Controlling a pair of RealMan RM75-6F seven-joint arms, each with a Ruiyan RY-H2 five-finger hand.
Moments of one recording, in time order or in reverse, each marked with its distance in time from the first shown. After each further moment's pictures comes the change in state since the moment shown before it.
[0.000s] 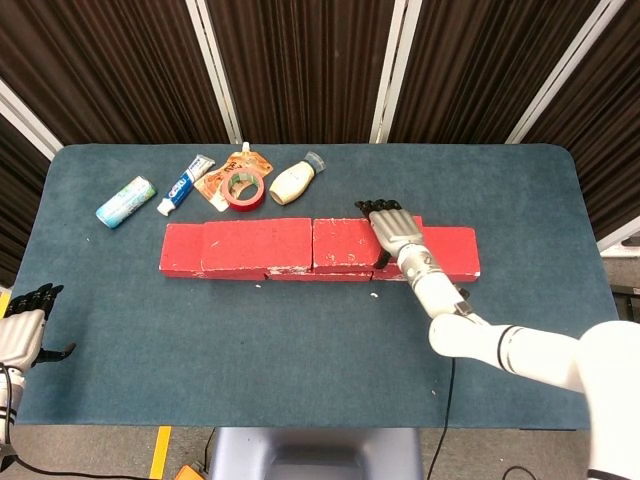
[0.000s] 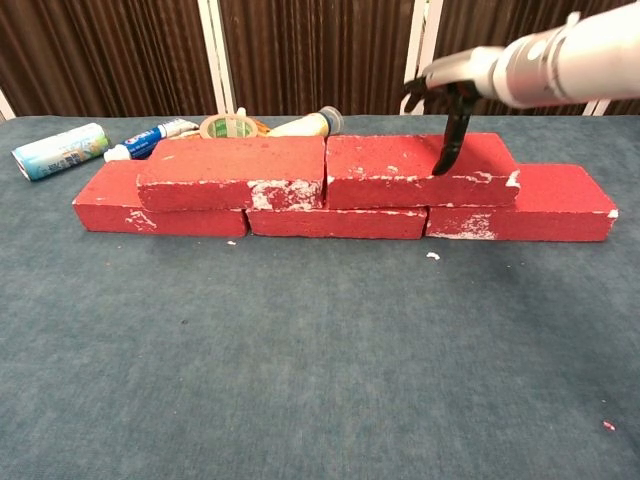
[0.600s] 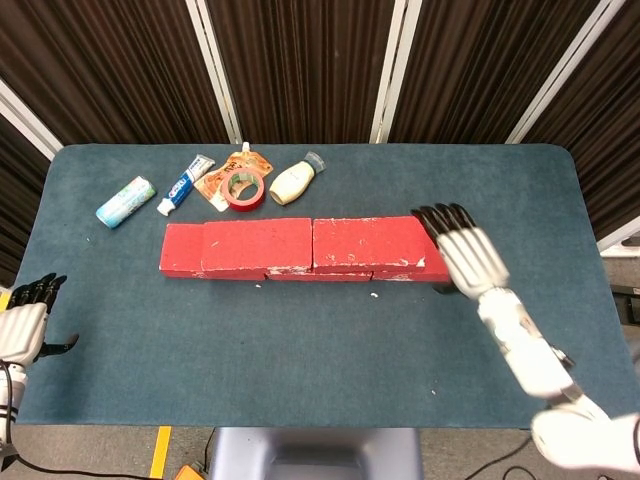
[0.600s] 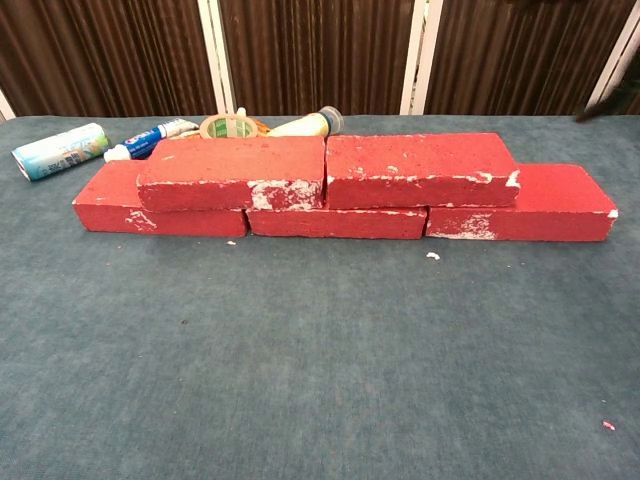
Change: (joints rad) left arm 0.008 0.010 -0.013 -0.023 0.071 0.063 -0.026; right arm -0.424 0.379 -0.100 -0.572 -0.652 0.491 0.087
